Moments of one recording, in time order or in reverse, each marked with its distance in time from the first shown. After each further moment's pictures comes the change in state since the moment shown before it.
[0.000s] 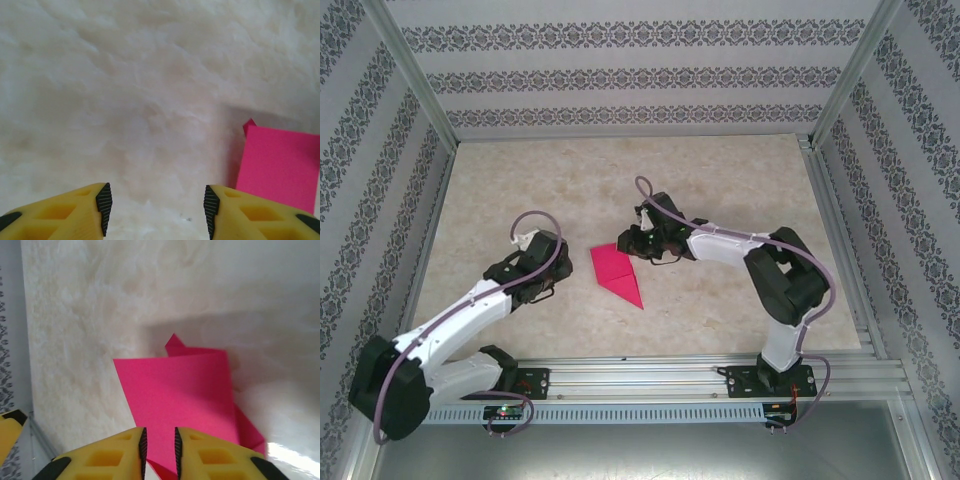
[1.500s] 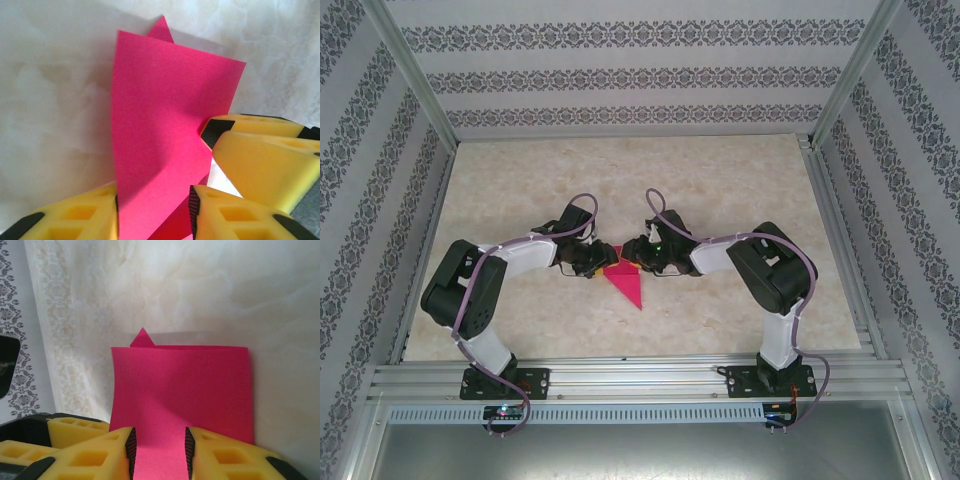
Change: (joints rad) left arm 0.090 0.586 0.213 0.276 0.740 0.021; right arm -0.051 0.072 -0.201 0.371 -0.039 0.195
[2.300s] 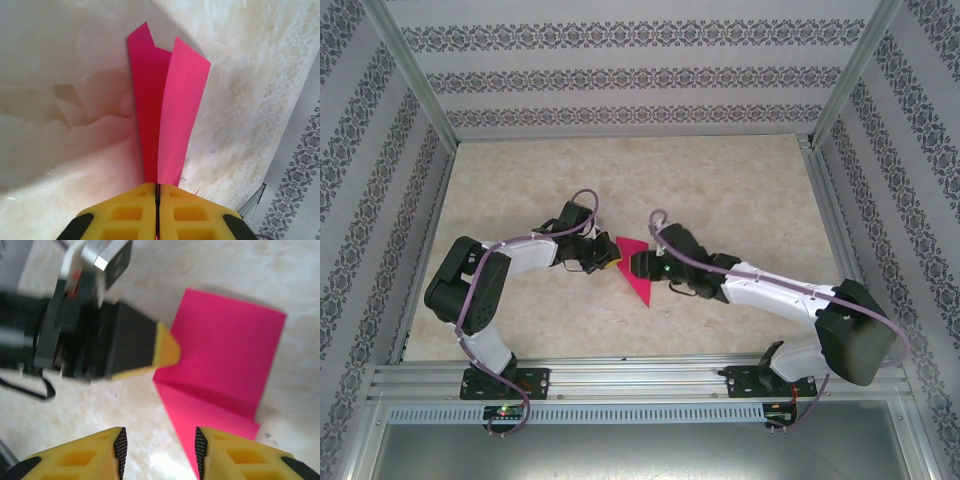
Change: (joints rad) left arm 0.008 0.029 -0.010 0.165 0.115 -0.064; right arm 0.267 -0.536 -0.108 -0.418 0.480 -0.361
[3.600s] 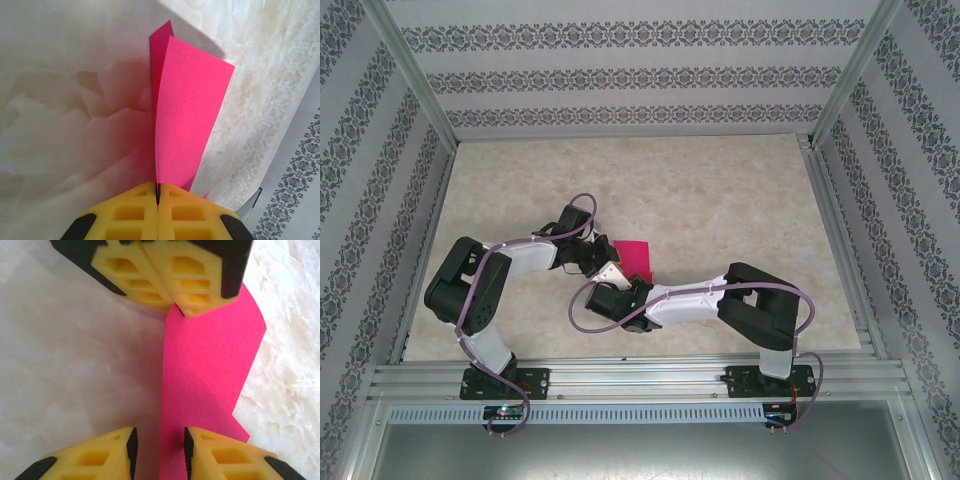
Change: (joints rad) left arm 0.000 -0.003 -0.031 0.018 -0.003 -0.041; right arm 0.346 0.488 0.258 -0.244 0.734 -0.355
